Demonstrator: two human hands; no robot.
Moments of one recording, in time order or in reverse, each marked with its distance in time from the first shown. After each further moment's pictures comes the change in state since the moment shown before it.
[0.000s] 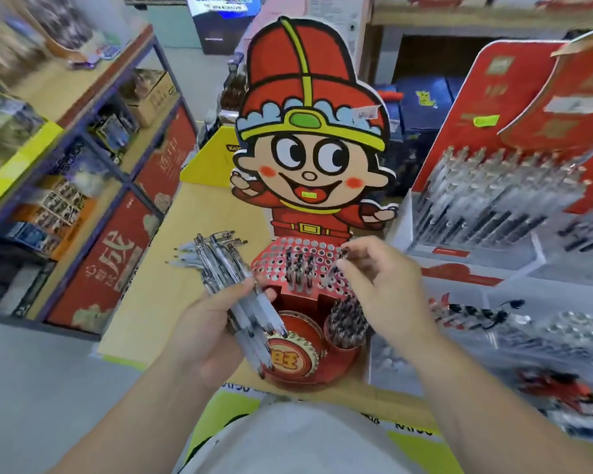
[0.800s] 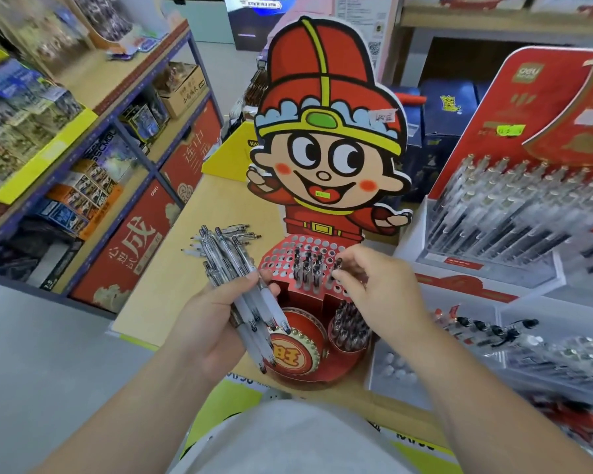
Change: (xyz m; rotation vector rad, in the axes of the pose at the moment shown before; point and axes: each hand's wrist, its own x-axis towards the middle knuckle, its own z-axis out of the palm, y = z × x) left_hand -0.014 0.000 0.012 -0.071 0.002 0.059; right_hand 0.014 0.019 0.007 -0.238 -0.134 -0.179
